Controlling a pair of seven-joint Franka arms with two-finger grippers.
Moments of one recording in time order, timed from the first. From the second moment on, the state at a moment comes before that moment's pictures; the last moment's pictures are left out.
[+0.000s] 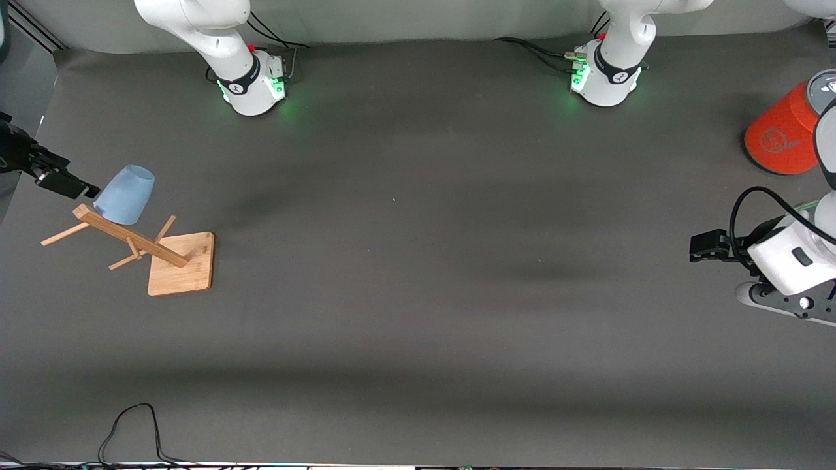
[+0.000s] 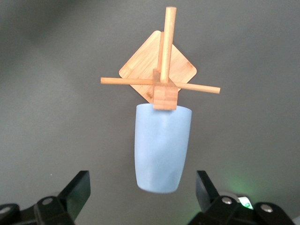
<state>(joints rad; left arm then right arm) -0.07 0.44 0.01 -1.12 0.00 1.47 0.20 -0.04 -0.10 -0.14 -1.85 0.04 1.64 0.53</state>
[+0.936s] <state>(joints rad) -0.11 0.44 0.00 -1.12 0.00 1.45 0.18 -0.04 -0.11 -0.17 -2.12 0.05 1.89 0.54</state>
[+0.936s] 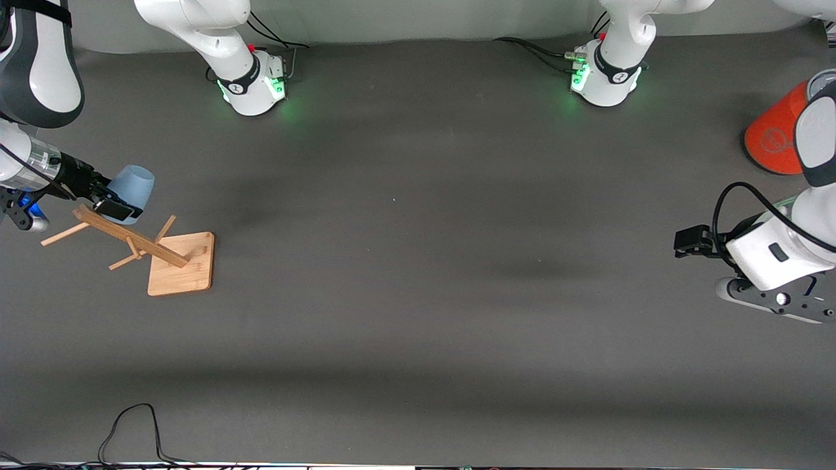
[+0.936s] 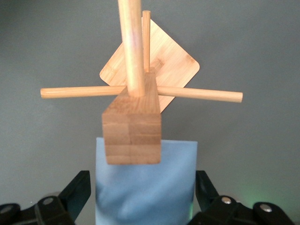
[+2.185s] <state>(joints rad) -0.11 0.44 0.01 -1.12 0.00 1.45 0.18 0.30 -0.30 -0.16 -2.12 0.06 1.75 1.03</state>
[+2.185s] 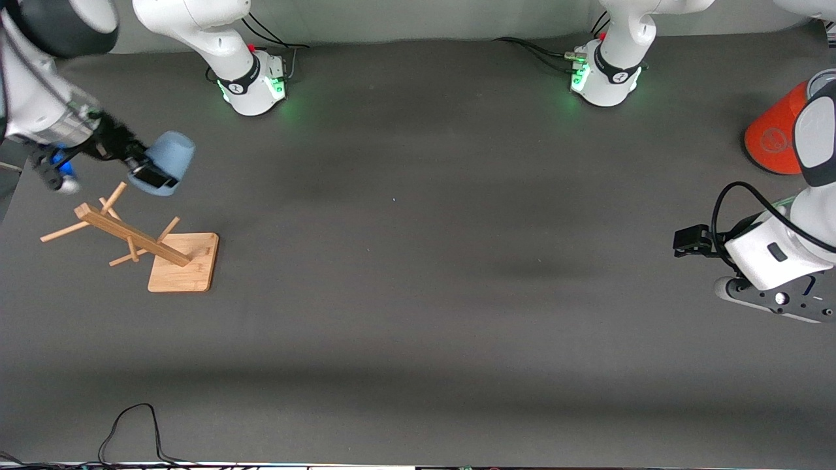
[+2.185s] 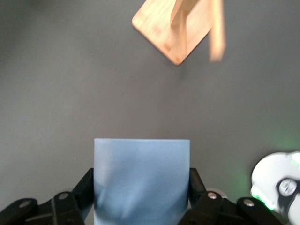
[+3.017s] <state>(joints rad) -0.11 0.44 0.01 -1.12 0.00 1.45 0.18 0.85 0.17 -0.15 -1.69 0.06 1.81 2.06</state>
